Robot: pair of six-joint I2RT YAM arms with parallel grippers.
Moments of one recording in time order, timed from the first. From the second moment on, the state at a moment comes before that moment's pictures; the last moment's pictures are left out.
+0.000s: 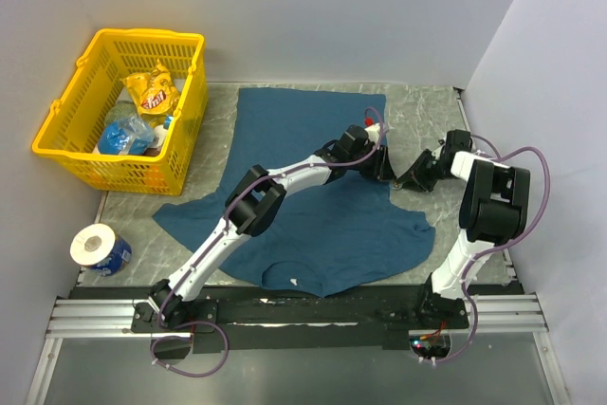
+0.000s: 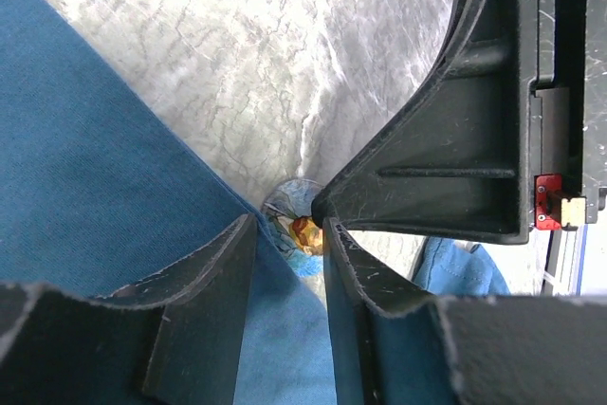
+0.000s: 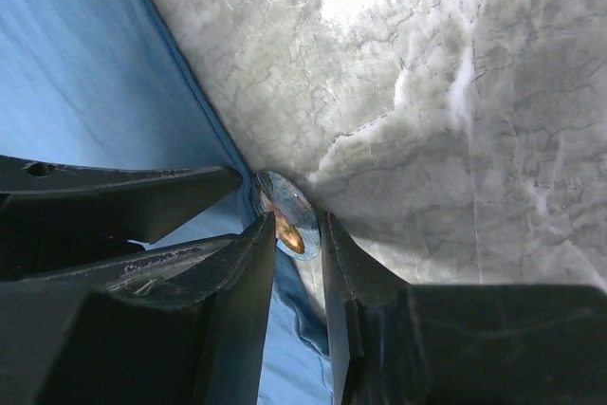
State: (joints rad) left arm -0.84 2.69 2.21 0.03 0.46 -0.58; right arm -0.25 1.84 1.05 -0.36 -0.48 0.49
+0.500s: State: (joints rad) left arm -0.84 2.69 2.19 0.07 0.46 -0.59; right arm -0.25 1.76 0.90 -0.21 -0.49 0.57
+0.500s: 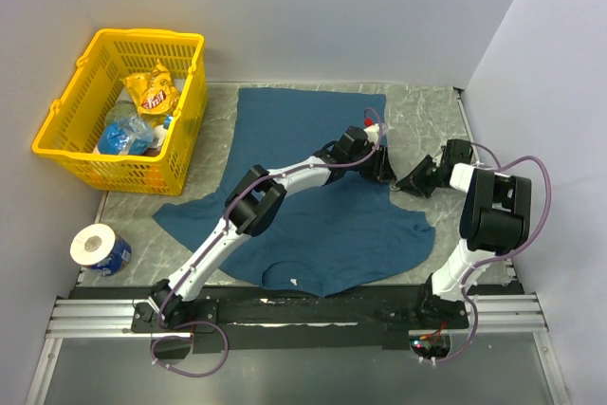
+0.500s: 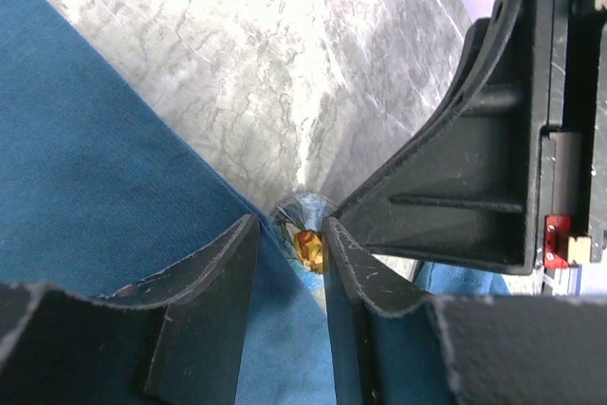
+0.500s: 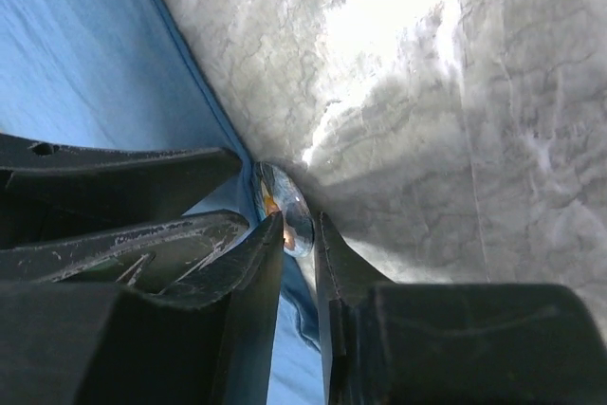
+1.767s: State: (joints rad) left arm -0.84 2.59 2.00 0.23 0.49 -0.63; right arm -0.26 1.53 0.80 -0.13 -0.37 0.62
